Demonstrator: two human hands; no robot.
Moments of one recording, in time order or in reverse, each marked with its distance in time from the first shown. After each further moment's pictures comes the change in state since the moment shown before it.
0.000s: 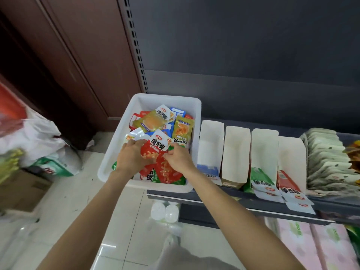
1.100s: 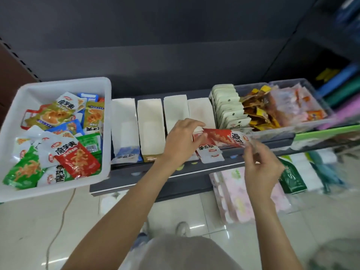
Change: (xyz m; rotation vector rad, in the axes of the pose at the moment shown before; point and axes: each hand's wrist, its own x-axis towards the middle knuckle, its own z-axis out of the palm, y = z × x) left_hand -0.102 0.304 0.090 -0.378 -0.021 0.789; right_hand -0.230 0.214 -0.186 -0.188 1.302 -0.135
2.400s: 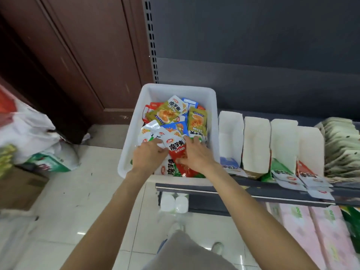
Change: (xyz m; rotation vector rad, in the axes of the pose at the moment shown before) left_hand -0.143 -0.245 -0.208 0.241 0.022 -0.751; right_hand -0.094 -0.257 0.272 -0.340 -1.292 -0.230
